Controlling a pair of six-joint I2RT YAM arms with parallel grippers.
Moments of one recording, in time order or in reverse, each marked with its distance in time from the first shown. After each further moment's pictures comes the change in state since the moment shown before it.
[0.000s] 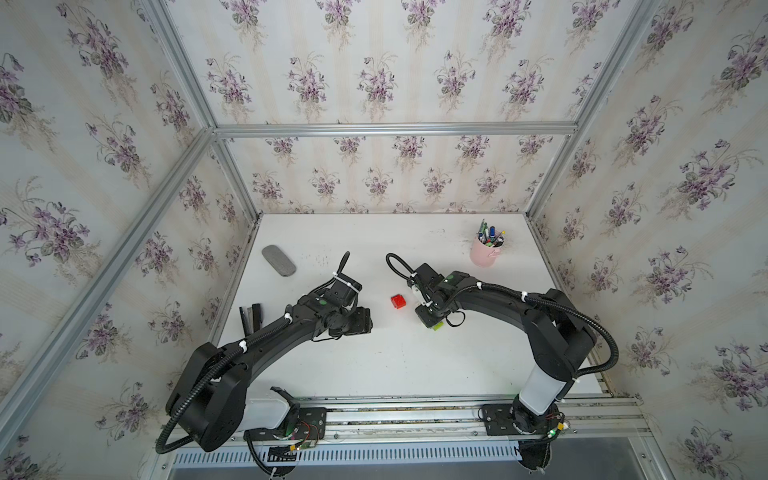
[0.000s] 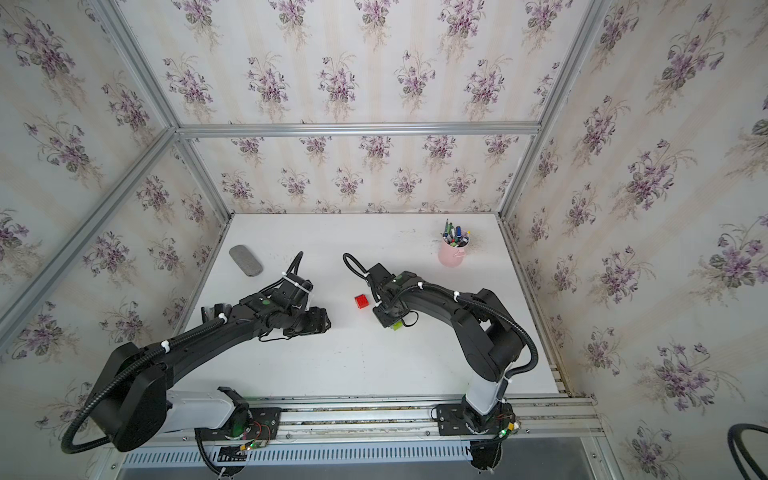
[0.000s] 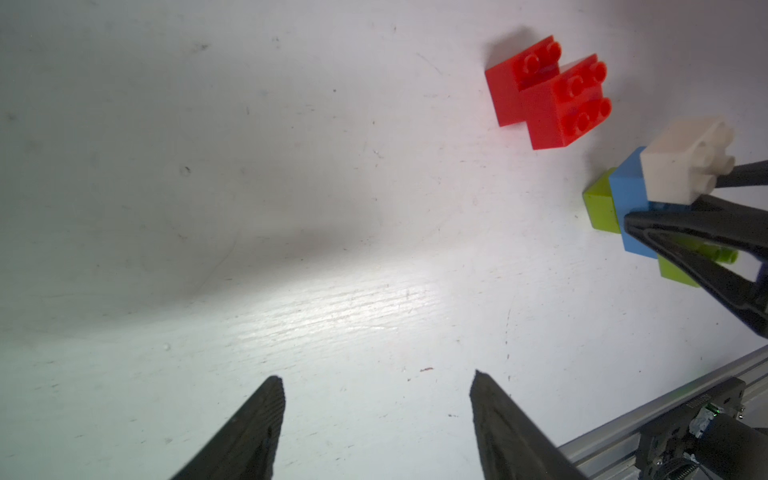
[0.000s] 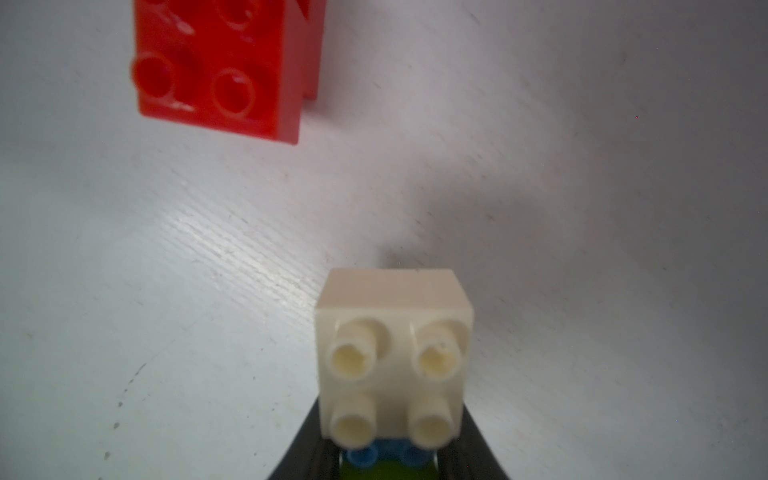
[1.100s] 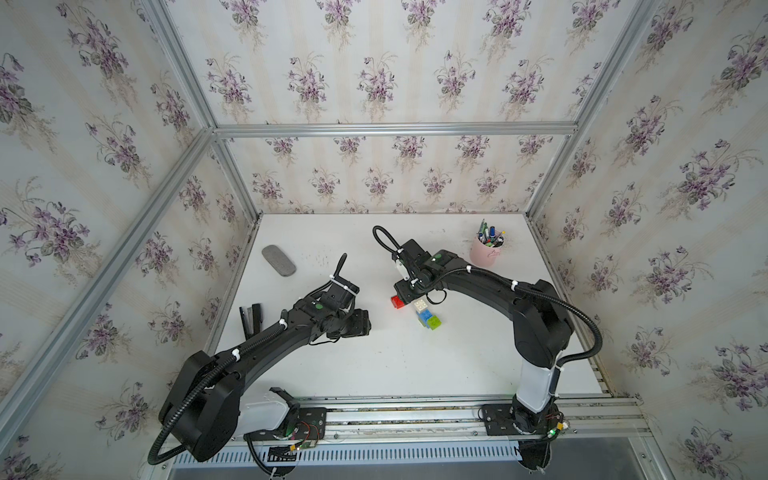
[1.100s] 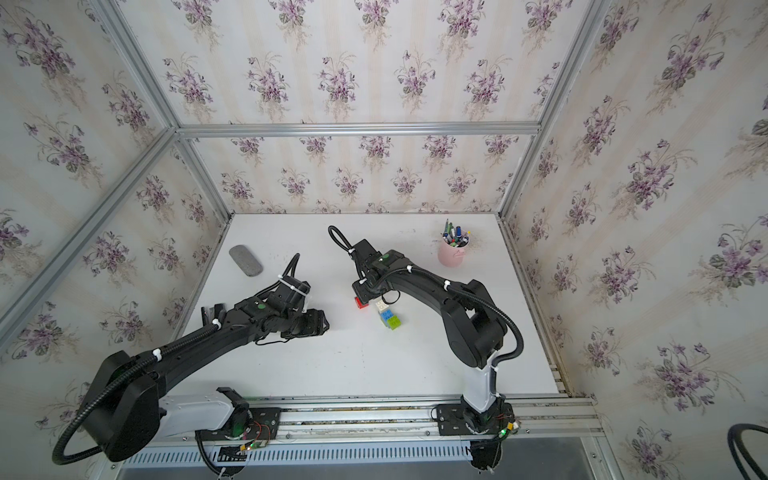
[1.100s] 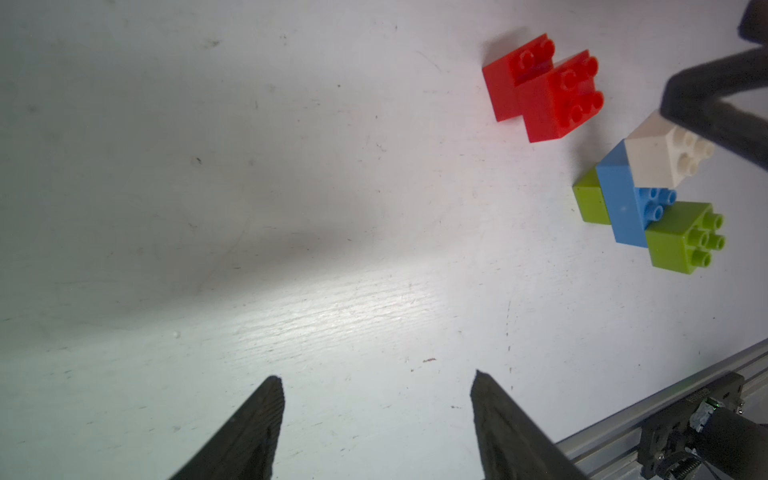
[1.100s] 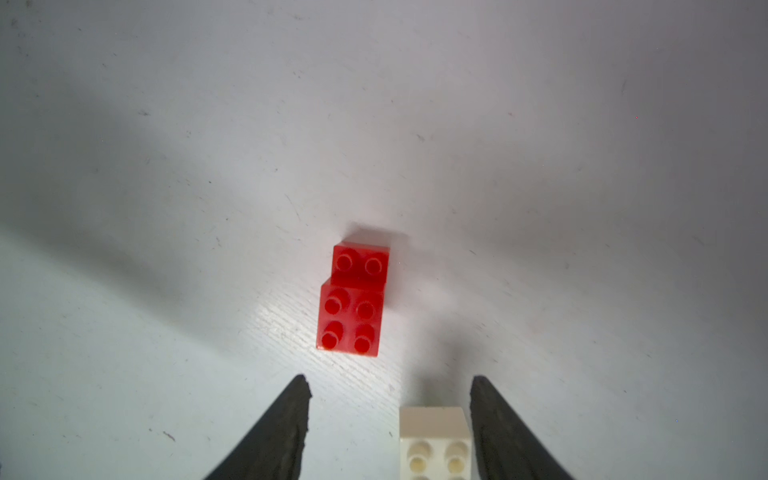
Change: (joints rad) left arm 0.003 -0.059 -0.034 -0.001 -0.007 0.002; right arm 0.000 0.158 0.346 -0.029 -0.040 0.086
